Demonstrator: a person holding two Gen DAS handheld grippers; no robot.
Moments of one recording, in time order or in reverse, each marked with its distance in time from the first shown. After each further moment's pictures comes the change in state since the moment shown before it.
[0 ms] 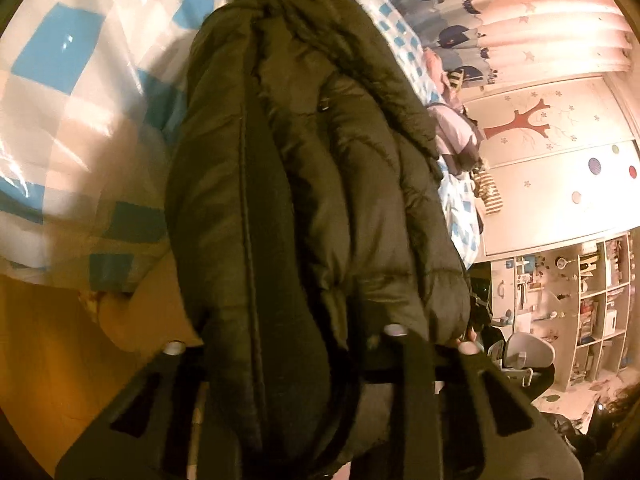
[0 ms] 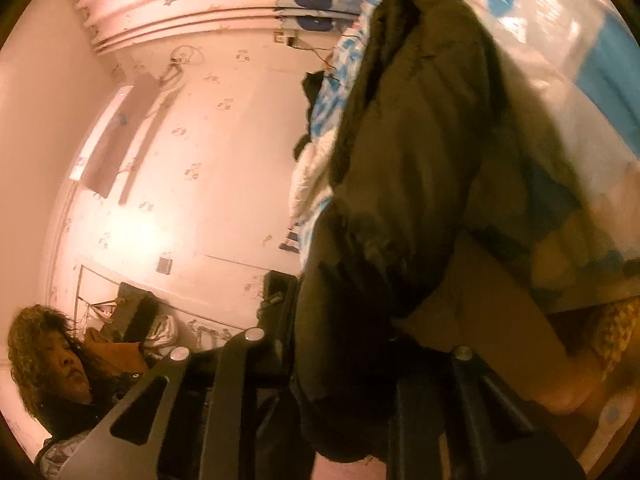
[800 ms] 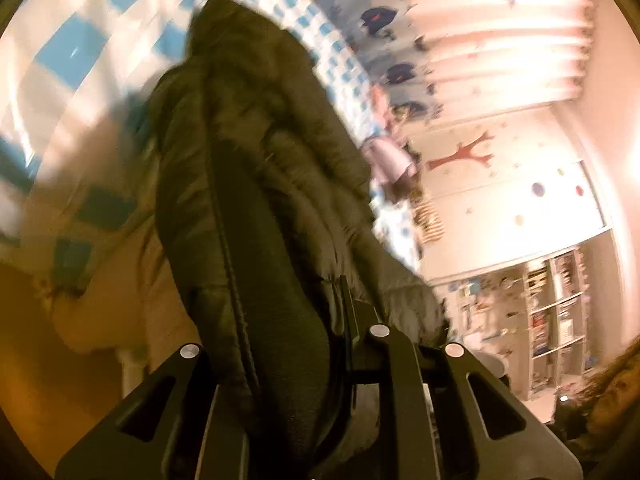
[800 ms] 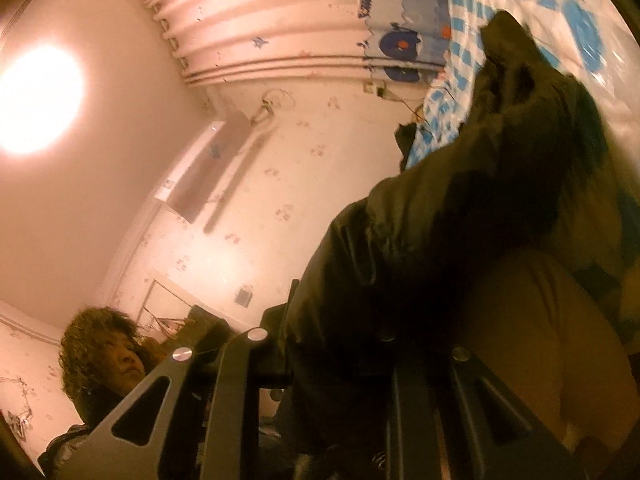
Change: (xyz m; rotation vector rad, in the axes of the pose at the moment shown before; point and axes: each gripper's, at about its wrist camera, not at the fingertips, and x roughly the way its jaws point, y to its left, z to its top) left arm -0.065 -0.010 -0.023 -0.024 -0.149 -0.244; right arm 0.006 0.055 0.000 -0.083 -0.218 0.317
